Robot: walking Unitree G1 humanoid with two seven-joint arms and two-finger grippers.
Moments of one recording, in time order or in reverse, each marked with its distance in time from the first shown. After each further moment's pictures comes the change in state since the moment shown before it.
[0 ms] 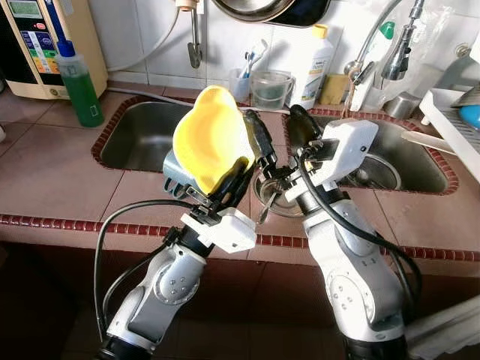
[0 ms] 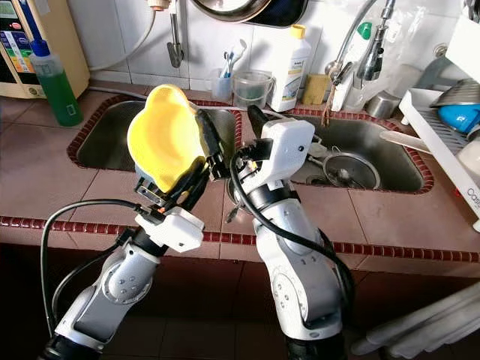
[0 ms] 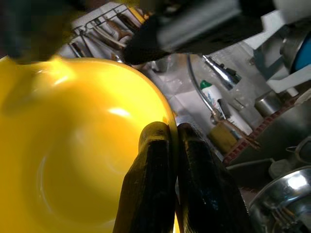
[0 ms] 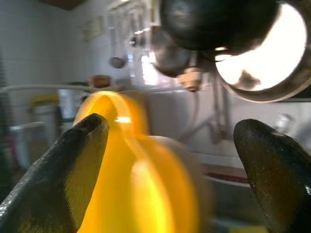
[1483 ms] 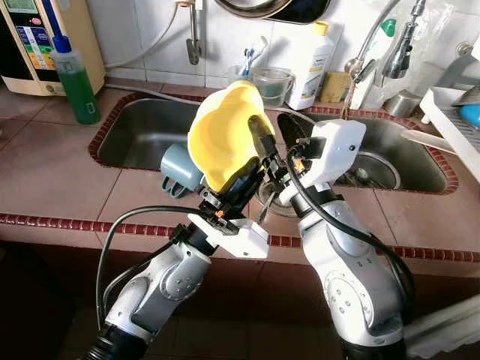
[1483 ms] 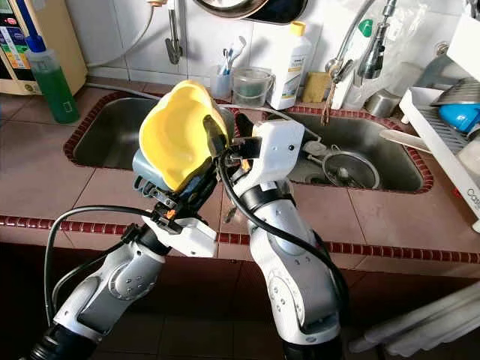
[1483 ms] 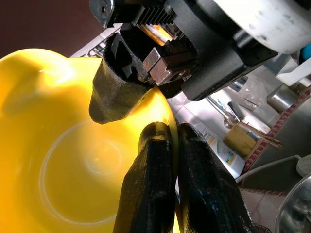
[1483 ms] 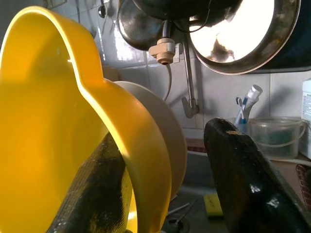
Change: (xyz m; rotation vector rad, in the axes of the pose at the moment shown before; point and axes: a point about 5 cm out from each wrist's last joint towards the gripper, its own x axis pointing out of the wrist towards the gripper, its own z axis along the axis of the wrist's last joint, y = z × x) left arm 0.005 0.005 0.003 0.174 -0.075 -0.005; right arm -0.001 -0.008 -0.006 -0.033 0.094 -0.151
